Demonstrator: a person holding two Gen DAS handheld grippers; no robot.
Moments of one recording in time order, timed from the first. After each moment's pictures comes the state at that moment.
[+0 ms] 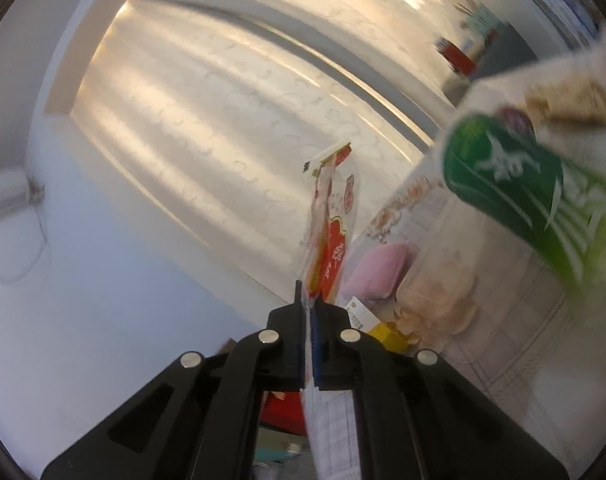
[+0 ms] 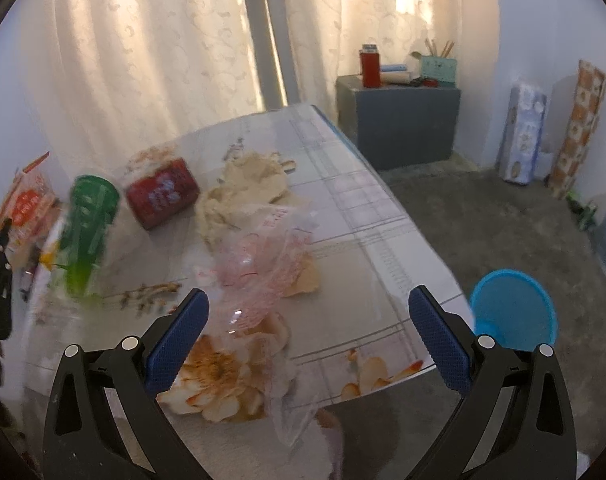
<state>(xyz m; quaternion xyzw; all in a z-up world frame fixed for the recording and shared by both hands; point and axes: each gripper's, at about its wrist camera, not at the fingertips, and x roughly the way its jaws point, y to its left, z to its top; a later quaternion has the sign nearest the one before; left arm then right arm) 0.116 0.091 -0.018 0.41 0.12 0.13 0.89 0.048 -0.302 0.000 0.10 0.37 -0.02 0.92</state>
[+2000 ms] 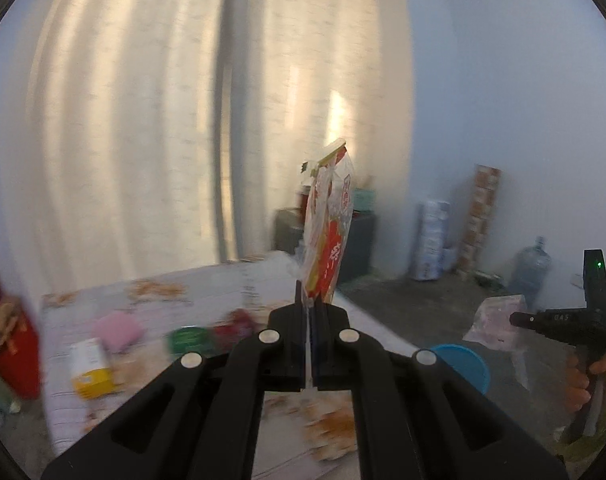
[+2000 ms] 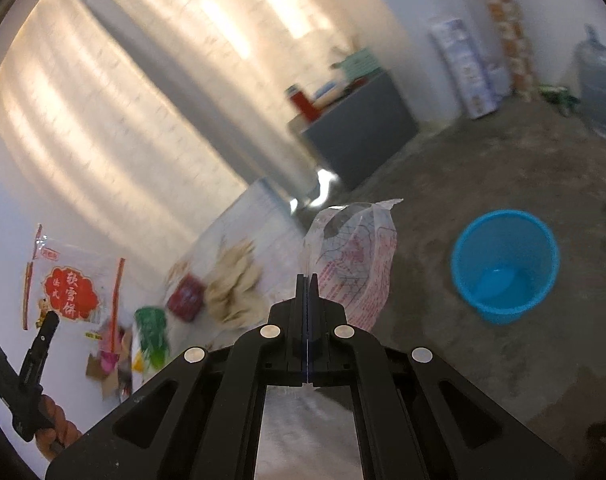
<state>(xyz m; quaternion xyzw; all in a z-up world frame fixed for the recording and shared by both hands) 0.037 -0.039 0.132 0.03 0.17 -0.26 0.95 -0.049 -0.462 0.039 0.35 0.28 -0.04 0.89</state>
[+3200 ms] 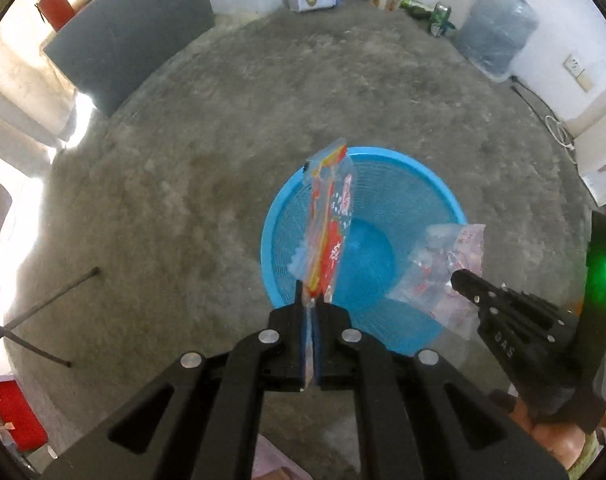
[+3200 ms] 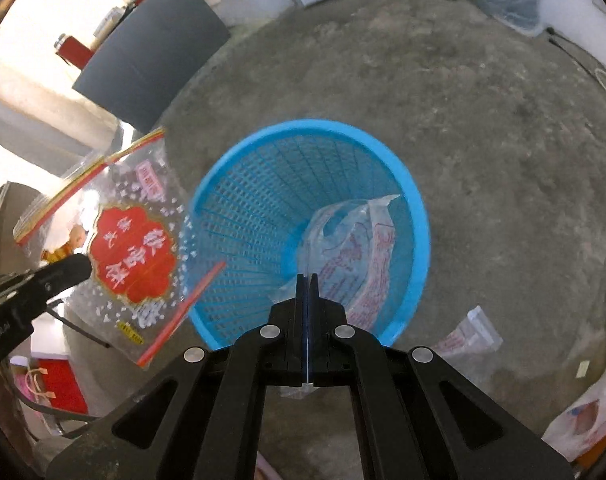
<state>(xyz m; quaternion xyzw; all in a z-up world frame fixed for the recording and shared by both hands) 0.194 -0.567 -0.181 0.28 0.55 -0.34 0.71 0.064 -0.687 -0.247 0.37 0.49 -0.21 0.76</state>
